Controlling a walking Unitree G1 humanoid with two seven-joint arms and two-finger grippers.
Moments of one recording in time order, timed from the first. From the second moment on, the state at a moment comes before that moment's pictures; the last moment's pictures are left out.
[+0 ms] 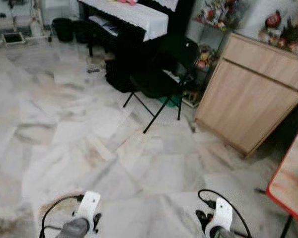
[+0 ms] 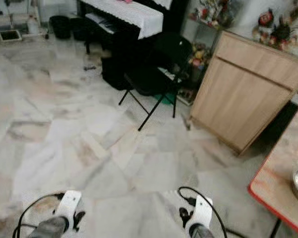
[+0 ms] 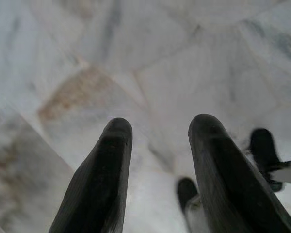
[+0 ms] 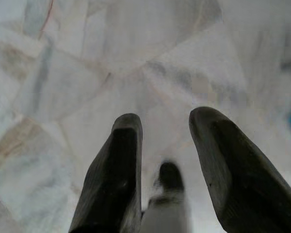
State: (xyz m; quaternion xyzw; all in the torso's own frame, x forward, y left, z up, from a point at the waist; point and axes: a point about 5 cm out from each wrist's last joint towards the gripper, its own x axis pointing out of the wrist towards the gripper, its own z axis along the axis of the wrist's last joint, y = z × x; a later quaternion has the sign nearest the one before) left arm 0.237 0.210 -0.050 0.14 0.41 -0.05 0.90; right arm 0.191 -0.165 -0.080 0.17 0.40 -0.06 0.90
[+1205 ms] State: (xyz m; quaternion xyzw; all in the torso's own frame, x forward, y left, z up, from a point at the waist) left arm 0.252 0.187 -0.043 0.11 0.39 -0.08 0.91; right arm 0.169 -0.176 -0.088 0.17 0.40 -0.10 0.89
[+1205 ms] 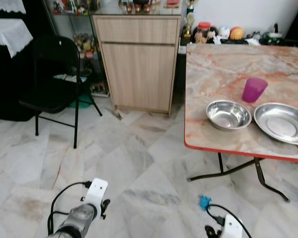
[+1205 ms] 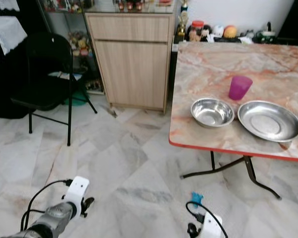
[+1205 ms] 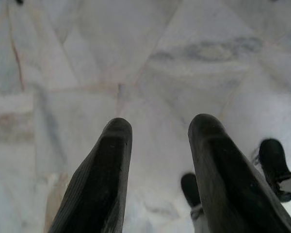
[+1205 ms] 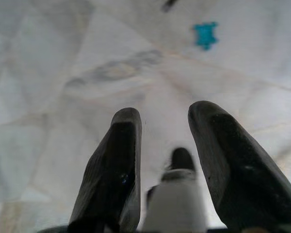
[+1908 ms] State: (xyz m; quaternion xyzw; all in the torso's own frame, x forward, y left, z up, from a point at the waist) left arm 0.252 0.180 -0.044 0.12 0.39 -0.08 0.91; right arm 0.160 -0.186 -0.091 0.13 0.42 -0.07 0.90
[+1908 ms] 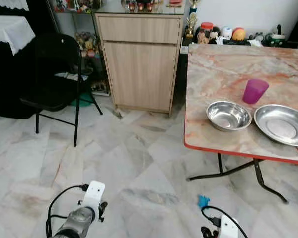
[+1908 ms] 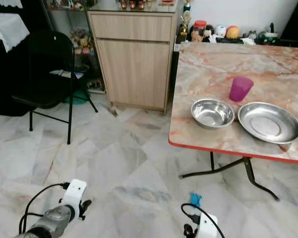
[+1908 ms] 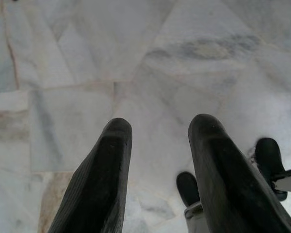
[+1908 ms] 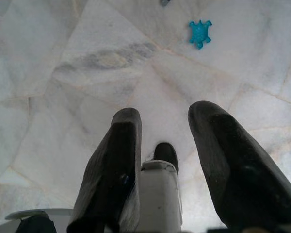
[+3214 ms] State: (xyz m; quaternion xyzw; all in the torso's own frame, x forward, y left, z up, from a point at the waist) left arm 0.266 0.189 -0.032 0.08 0.37 -0.02 0.93; right arm 0.171 -0.168 -0.087 0.11 0.41 -0.03 0.91
